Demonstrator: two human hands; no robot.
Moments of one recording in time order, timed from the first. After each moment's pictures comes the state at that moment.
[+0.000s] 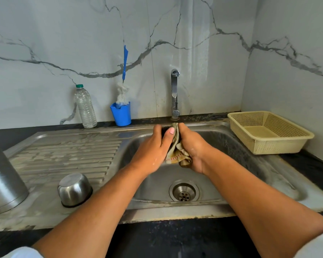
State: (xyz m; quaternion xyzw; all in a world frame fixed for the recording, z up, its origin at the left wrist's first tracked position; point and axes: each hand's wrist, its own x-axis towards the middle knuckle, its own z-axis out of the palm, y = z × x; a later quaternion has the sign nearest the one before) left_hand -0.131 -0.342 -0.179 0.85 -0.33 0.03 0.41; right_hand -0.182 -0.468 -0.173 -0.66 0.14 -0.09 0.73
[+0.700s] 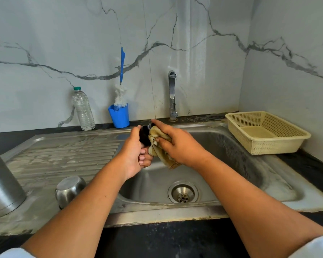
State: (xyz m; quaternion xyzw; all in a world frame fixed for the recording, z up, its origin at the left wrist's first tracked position) left_hand -0.099 -0.324 -0.180 0.61 -0.12 -0.27 0.74; right_hand -0.186 -0.466 -0.163 -0.92 -0.04 -0.21 0.34
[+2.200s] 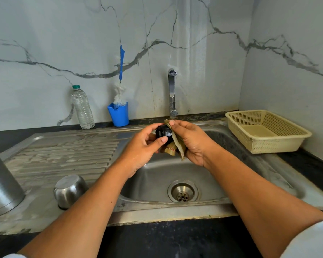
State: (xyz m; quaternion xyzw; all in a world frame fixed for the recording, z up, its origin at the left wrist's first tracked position) left_hand -0.100 -0.329 -0.188 0.72 -0.36 -0.06 0.59; right_hand -0.174 -0.487 -0.171 -0.57 0.03 -0.13 0.81
